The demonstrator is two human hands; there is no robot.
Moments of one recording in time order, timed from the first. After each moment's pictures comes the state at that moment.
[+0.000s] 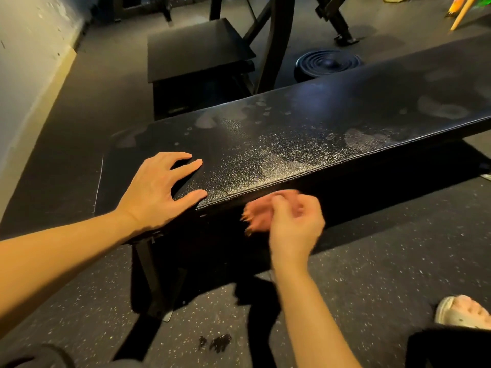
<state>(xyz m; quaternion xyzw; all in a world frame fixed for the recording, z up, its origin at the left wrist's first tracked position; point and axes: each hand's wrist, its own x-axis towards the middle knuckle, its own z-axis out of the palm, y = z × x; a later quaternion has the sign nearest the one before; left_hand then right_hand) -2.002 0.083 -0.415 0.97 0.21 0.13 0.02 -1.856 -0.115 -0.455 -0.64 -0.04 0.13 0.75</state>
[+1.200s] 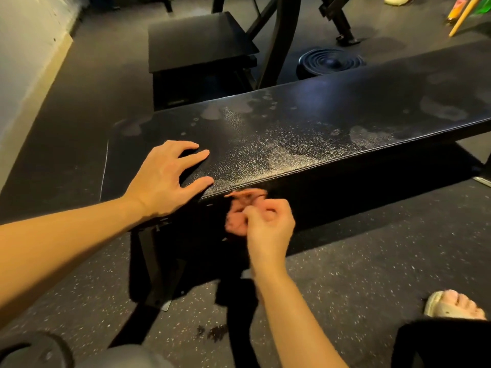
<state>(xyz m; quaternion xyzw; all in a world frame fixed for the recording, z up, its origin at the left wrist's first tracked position) -2.002 0.084 -0.416 0.97 0.21 0.14 0.03 -1.895 -0.109 -0.472 -0.63 -0.03 0.22 0.74</state>
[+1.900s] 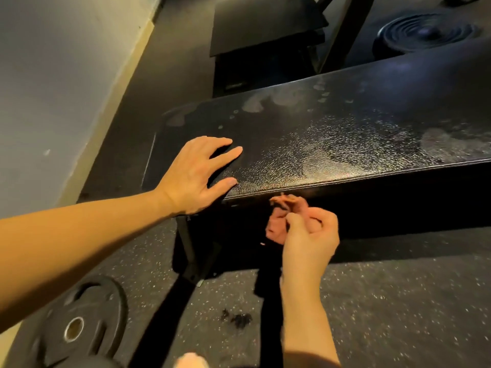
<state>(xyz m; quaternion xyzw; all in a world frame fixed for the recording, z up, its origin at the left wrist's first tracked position) -2.002 0.080 -0.413 0.97 0.20 0.09 -0.04 -1.871 -0.117 -0.456 -0.58 0.05 0.30 0.75</state>
